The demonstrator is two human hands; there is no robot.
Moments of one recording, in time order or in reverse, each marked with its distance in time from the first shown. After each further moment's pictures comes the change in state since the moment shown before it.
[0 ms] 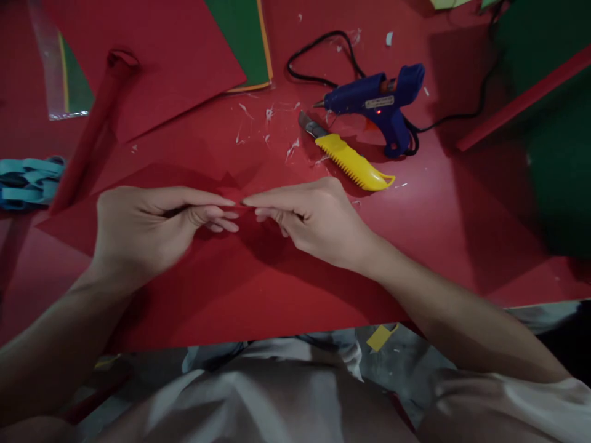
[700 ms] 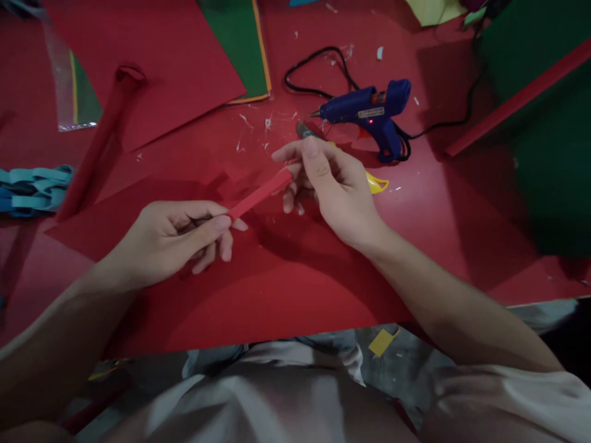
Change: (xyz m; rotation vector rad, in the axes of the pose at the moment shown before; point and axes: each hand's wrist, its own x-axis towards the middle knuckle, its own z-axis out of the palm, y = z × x) left_hand 0.005 -0.001 -0.009 -0.114 -0.371 -0.104; right_hand 0.013 0.013 -0.004 0.637 0.311 0.300
